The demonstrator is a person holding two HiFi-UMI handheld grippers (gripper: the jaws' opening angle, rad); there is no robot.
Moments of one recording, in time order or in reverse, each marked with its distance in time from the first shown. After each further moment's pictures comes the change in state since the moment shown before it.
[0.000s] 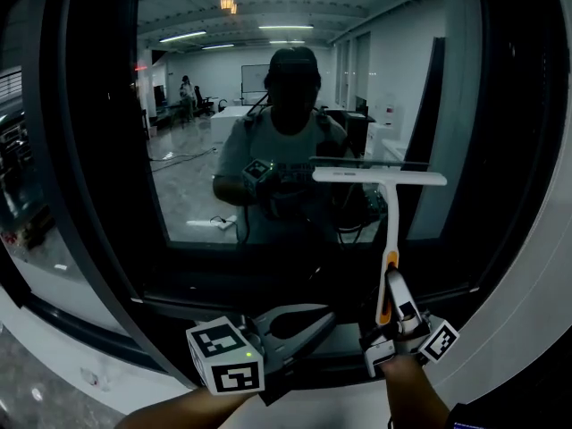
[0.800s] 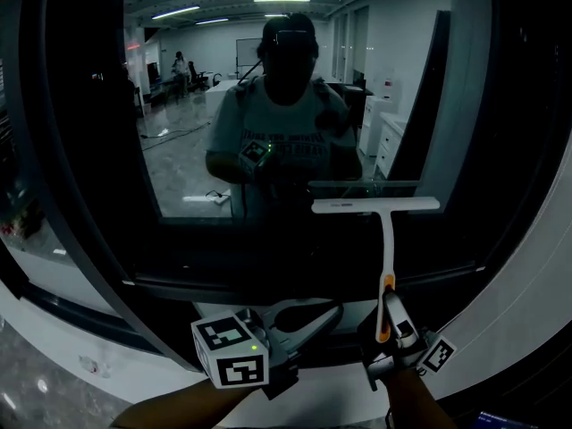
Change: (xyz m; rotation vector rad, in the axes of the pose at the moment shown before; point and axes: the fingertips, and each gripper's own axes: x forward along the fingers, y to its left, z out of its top) left arm -0.002 0.010 -0.040 -0.086 0.039 -0.011; right arm -0.083 -0.027 -0.039 0.072 0.024 -0.174
